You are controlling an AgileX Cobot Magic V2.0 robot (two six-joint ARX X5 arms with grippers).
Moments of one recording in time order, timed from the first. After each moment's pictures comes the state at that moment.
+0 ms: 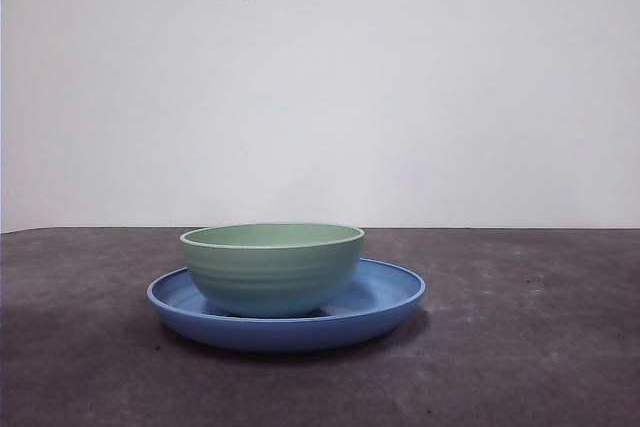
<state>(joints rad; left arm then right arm) -0.65 0.47 1.01 -1.14 0.20 -0.04 0.26 0.97 1.21 -1.12 -0.53 0.06</state>
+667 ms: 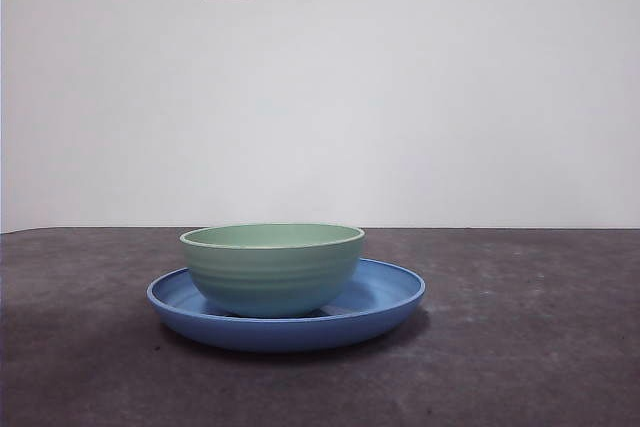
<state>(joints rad) -0.65 0.47 1.01 -1.14 0.20 -0.04 0.26 0.65 1.21 -1.25 -0.47 -0.02</state>
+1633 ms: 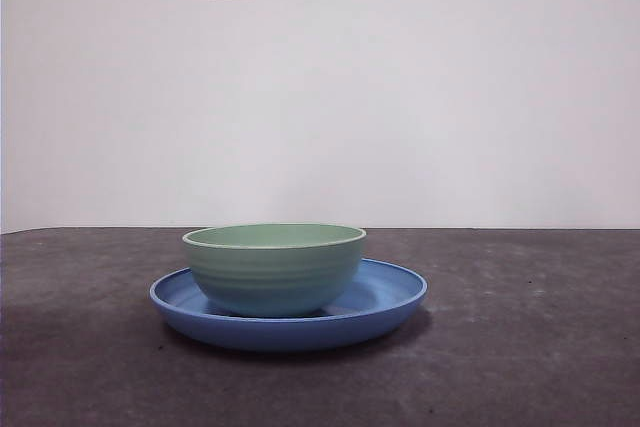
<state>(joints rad) -0.54 0.47 1.01 -1.13 0.21 -0.01 0.26 0.65 1.21 -1.24 -0.47 -0.03</state>
